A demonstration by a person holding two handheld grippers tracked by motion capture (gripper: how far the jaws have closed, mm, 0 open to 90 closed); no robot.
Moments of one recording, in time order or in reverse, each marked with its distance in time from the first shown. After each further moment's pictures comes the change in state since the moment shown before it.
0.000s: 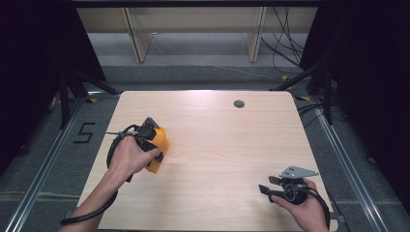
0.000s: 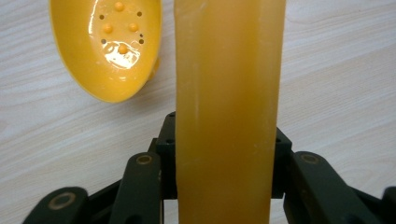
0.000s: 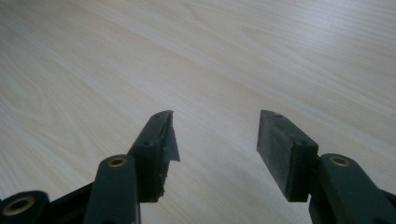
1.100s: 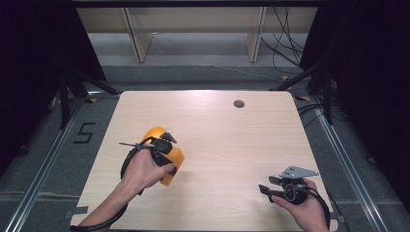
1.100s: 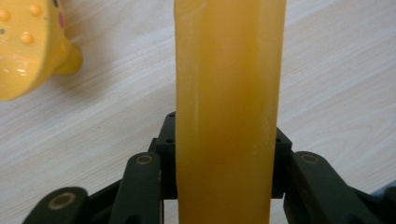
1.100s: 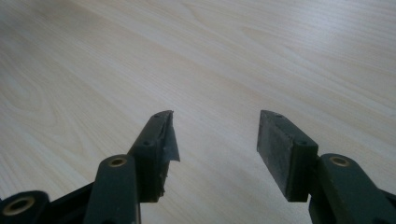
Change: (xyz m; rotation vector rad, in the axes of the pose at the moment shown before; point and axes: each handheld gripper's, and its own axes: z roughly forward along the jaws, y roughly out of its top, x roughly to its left) left arm -0.043 -0.019 0.019 0.028 -0.040 0.127; right arm -0.003 0.000 0.000 -0.014 -0.010 -0.040
